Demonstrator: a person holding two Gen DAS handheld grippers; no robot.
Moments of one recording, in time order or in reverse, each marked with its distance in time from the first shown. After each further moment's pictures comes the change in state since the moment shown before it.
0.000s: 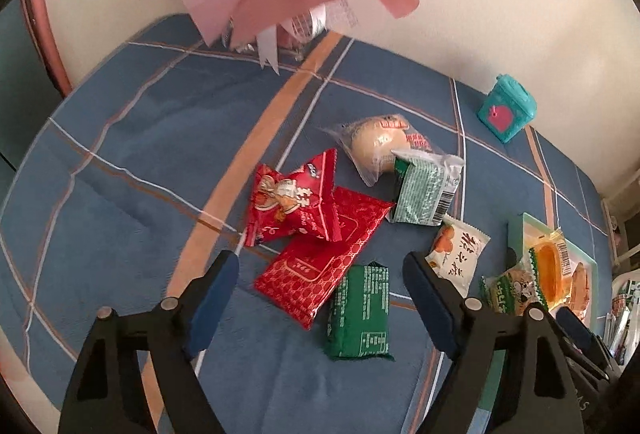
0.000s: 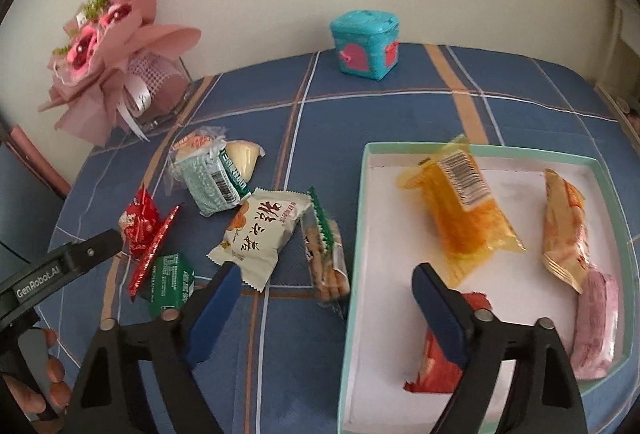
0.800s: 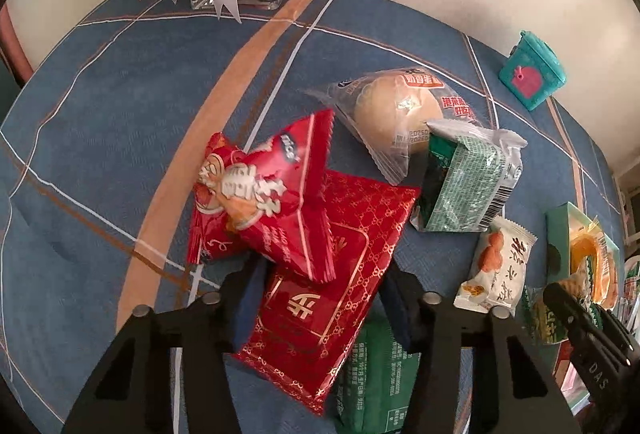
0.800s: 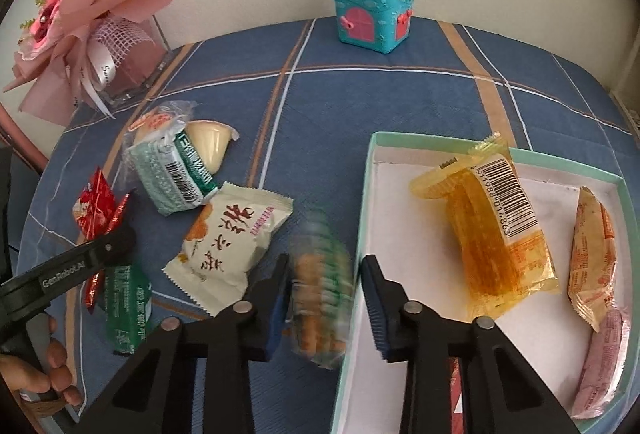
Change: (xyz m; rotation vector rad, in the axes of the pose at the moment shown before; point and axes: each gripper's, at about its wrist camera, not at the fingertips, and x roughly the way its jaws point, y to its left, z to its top) left arm 0.081 -0.001 0.016 0.065 0.136 -0.032; right arm 0.054 -0.001 0.018 -0.043 0.086 -0.057
